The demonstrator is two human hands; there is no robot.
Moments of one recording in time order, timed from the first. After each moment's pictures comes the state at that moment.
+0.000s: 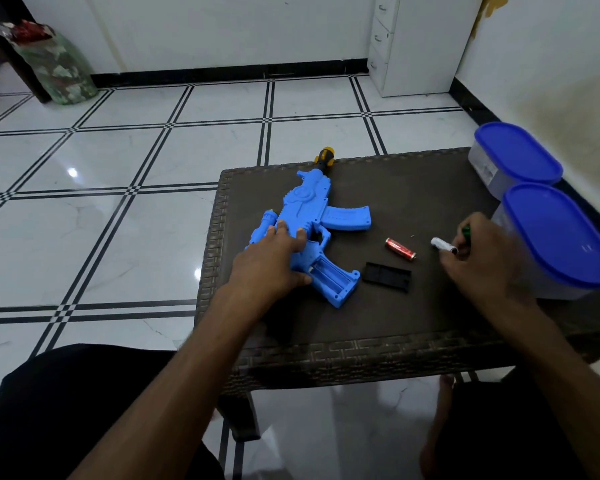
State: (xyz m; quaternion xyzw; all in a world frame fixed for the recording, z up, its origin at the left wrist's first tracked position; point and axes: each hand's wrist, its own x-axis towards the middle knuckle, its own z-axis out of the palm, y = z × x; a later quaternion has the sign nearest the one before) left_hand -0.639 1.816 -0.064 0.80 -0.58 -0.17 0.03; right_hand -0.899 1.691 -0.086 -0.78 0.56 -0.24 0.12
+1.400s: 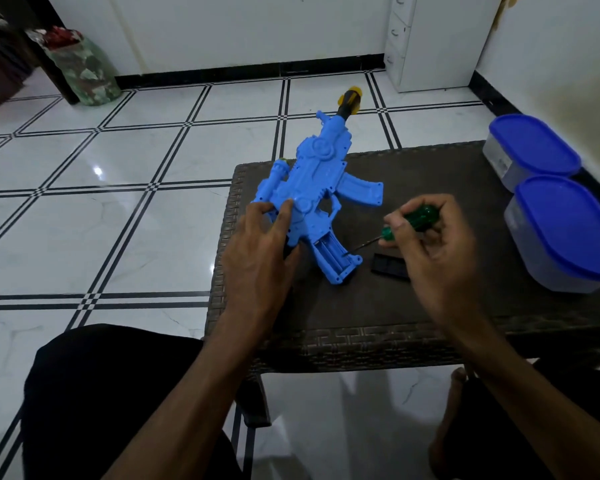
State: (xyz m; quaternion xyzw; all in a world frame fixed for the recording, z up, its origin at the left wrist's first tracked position) left_hand -0.652 1.852 -0.076 0.81 -0.52 0.16 0.21; right_hand -0.843 1.770 -0.056 -0.66 0.32 -0.49 0.46
